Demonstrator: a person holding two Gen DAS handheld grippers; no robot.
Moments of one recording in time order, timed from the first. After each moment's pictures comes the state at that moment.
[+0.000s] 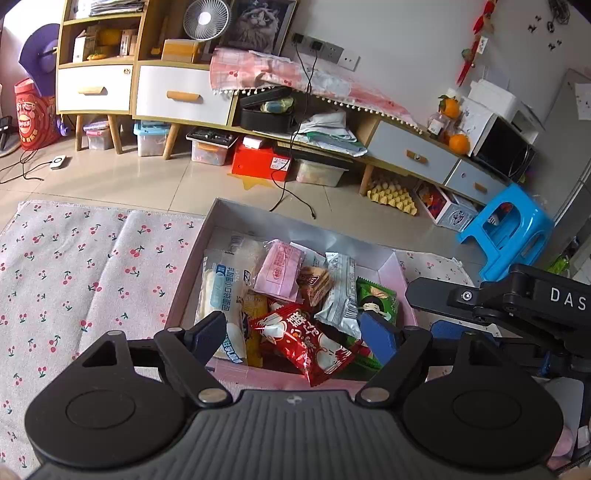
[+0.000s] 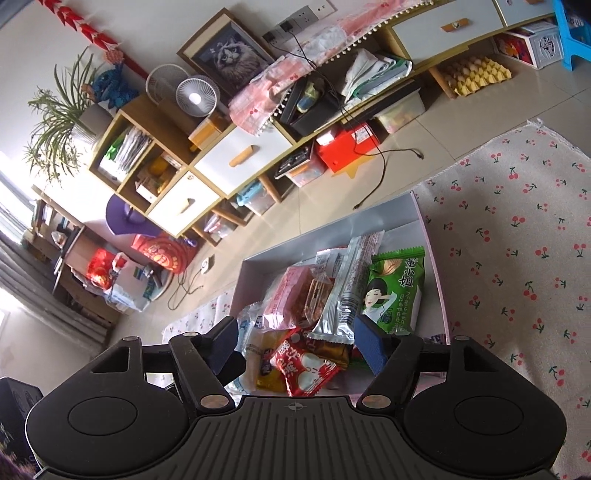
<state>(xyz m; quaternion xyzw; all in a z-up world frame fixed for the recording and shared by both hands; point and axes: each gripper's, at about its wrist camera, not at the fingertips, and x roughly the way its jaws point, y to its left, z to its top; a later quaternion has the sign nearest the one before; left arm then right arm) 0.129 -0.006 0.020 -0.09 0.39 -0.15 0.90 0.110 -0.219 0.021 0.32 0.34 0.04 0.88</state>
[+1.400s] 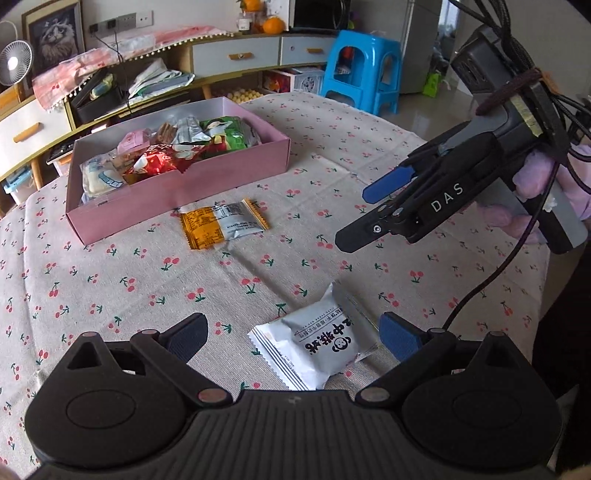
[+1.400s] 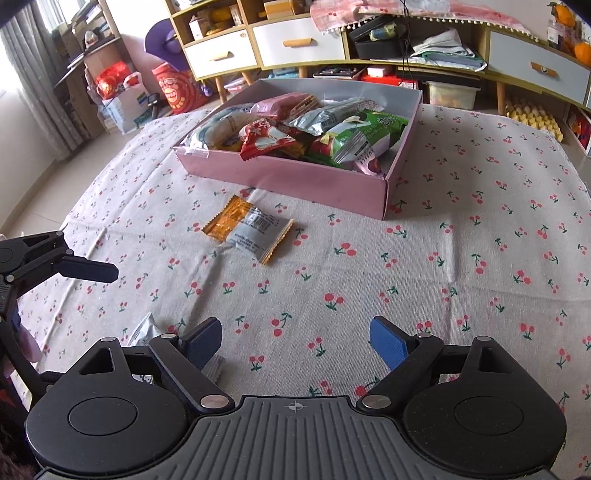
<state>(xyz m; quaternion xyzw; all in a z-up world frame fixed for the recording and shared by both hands) -0.007 -0.011 -0.041 0.16 0.40 -0.39 0.82 -0.001 -0.192 -0.051 0.04 0.45 0.11 0.88</state>
